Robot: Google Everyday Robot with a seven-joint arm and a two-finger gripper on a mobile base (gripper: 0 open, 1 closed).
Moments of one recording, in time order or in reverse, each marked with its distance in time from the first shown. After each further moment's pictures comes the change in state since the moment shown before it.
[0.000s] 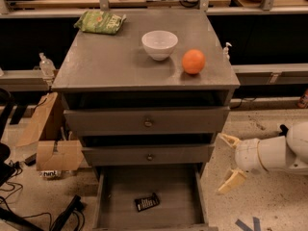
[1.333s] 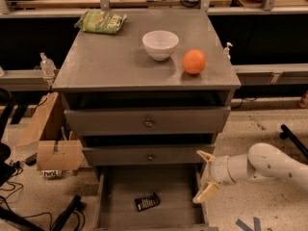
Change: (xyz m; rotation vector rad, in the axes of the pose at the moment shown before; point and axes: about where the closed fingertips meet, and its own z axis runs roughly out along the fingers) arm 0.067 0.011 0.138 -0.085 -0.066 0.016
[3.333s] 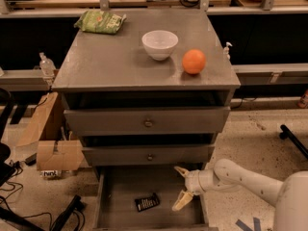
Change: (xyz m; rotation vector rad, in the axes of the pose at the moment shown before) arm 0.085 -0.003 0.176 -0.116 -0.074 0.015
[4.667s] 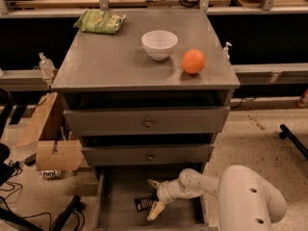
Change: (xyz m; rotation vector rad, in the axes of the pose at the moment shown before) arm 0.029 0.017 0.183 -0.147 -0.014 -0.073
